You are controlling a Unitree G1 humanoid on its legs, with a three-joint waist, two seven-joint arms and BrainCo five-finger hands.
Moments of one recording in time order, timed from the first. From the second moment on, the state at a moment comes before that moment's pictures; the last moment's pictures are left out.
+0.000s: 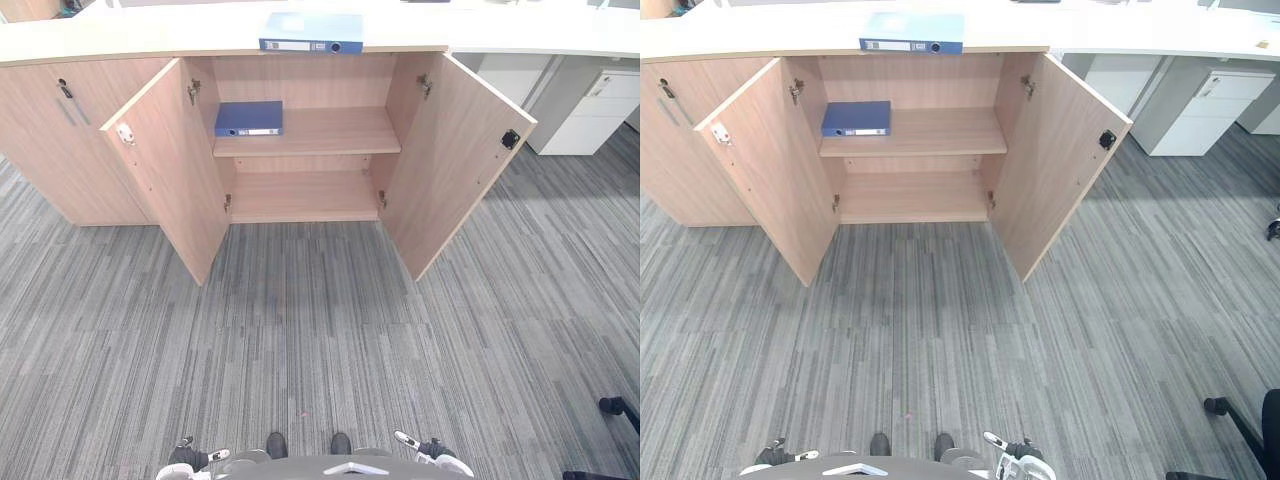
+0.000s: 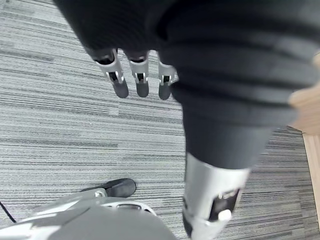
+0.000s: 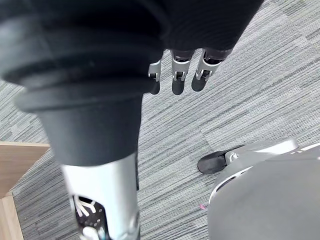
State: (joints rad) left arm 0.13 0.11 0.11 1.08 0.01 0.00 0.12; right arm 0.04 -0.08 -0.30 1.12 0.19 0.00 -0.14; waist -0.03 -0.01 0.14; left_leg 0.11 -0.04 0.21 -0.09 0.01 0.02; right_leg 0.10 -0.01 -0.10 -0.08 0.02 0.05
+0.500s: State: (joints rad) left arm 0.10 0.12 0.11 1.07 0.00 0.00 0.12; right arm -0.01 -0.06 -0.30 1.11 0.16 0.01 -0.14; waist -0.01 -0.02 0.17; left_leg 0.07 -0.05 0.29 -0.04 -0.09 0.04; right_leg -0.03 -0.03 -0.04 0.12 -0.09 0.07
